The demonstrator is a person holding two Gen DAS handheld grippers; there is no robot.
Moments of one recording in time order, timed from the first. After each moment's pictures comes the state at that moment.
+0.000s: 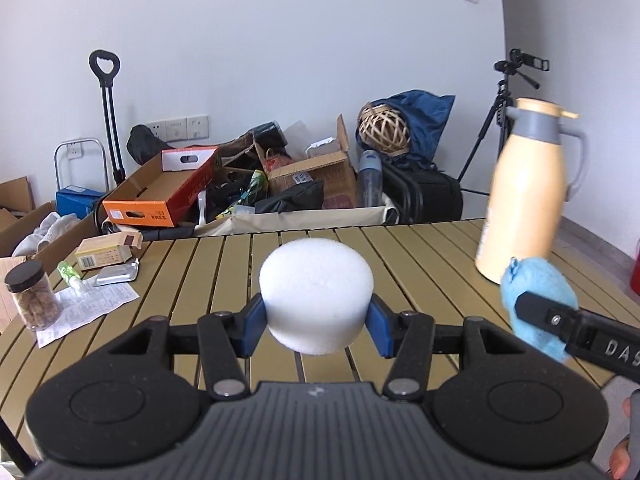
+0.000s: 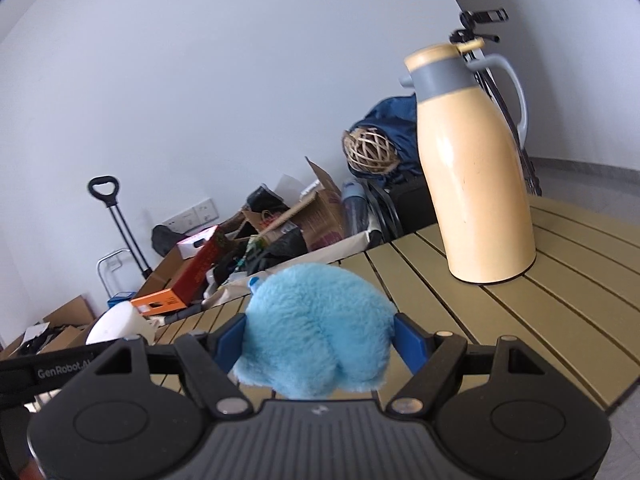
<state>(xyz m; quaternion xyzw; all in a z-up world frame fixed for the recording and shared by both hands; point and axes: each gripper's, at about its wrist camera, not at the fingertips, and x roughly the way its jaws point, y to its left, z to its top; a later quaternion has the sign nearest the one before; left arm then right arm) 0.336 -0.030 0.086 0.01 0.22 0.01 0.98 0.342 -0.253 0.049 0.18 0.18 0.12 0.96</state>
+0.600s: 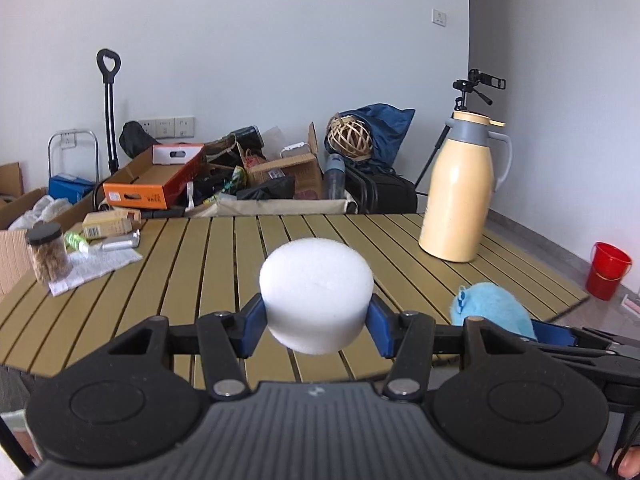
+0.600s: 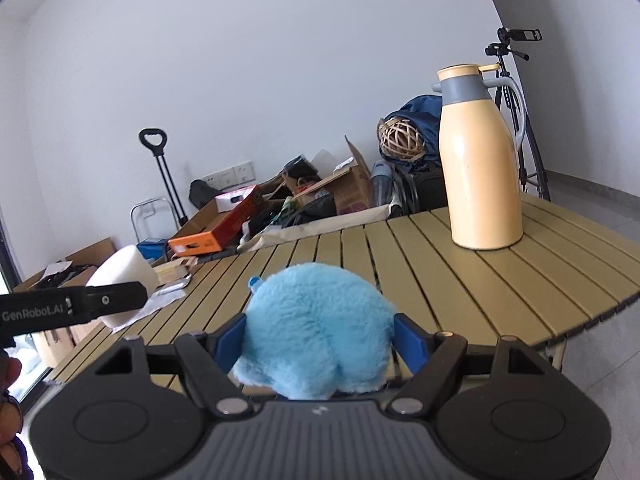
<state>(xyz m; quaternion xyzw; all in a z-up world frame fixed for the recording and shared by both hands) 0.185 -0.018 0.078 -0.02 0.20 -0.04 0.98 0.206 -0.245 0.048 0.11 0.20 0.16 0.96</state>
